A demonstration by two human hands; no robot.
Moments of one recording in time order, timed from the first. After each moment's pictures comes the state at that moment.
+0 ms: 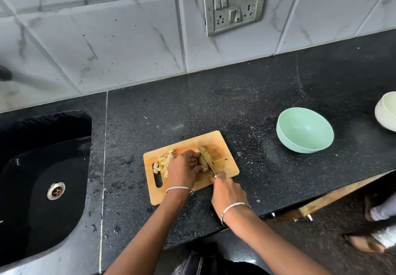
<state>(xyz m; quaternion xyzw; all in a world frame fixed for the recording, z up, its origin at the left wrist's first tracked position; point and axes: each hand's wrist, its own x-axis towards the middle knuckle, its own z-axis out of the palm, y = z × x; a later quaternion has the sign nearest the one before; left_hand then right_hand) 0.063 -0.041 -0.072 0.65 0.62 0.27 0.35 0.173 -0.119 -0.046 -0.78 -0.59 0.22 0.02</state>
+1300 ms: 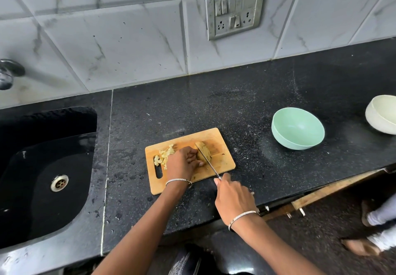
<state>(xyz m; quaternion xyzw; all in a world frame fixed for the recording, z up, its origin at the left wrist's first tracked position) 0.058 -0.052 -0.073 0.62 0.61 0.30 0.39 0.187 -0.164 -0.037 -0.77 -0.62 0.15 0.06</state>
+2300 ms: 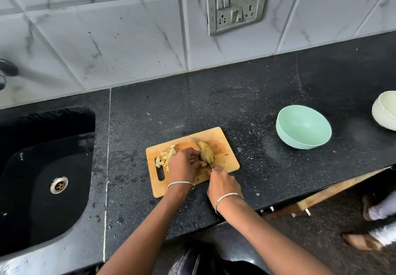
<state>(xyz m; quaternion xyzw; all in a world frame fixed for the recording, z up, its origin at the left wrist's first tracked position) 0.057 -0.044 -0.082 0.63 0.61 0.30 0.38 0.162 -0.115 -0.057 -0.79 -0.58 0.20 0.02</state>
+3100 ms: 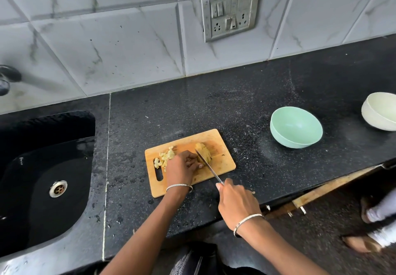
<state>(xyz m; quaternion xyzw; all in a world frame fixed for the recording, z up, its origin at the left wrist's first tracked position) 0.055 -0.058 -0.076 0.63 0.62 0.29 0.37 0.187 -0.174 -0.032 -0.77 -0.61 0.17 0.05</state>
